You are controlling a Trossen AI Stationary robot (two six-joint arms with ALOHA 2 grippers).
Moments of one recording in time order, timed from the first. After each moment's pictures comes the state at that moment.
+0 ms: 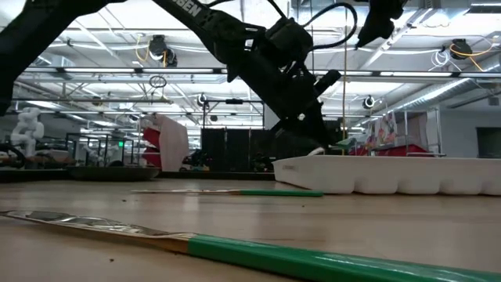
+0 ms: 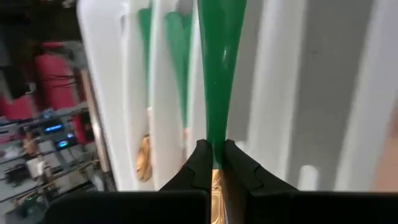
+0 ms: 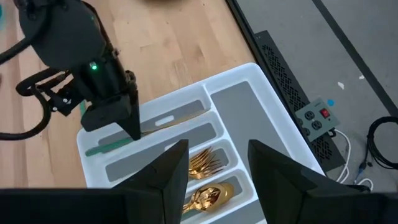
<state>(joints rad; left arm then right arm) 0.13 2.16 1.58 -0.14 0.07 1.69 -0.71 1.20 1.55 -1.23 -0.24 -0.28</state>
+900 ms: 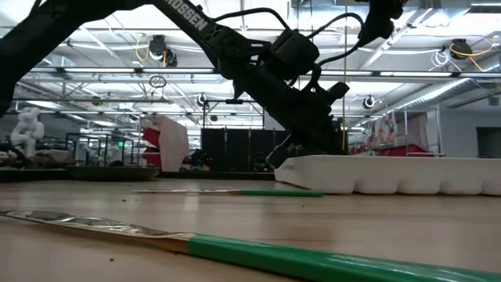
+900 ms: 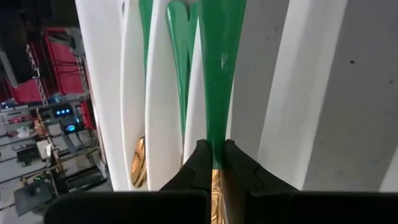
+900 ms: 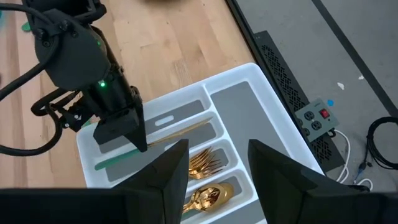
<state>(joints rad) 0.12 2.24 1.58 -0.01 0.03 1.63 -0.71 1.20 1.55 -1.22 -0.24 -0.29</state>
